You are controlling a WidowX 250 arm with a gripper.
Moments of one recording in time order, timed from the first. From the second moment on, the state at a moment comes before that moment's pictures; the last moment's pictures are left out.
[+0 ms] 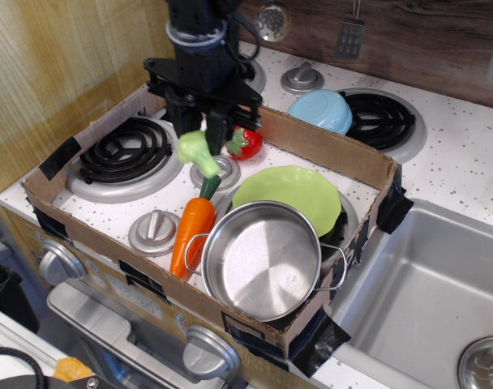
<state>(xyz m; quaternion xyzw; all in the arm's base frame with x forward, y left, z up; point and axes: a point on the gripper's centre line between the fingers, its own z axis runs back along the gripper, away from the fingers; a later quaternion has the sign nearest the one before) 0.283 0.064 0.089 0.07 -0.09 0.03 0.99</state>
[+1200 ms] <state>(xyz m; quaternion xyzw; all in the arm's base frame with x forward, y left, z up) 0.281 0.135 0.012 0.10 -0.13 0.04 0.99</state>
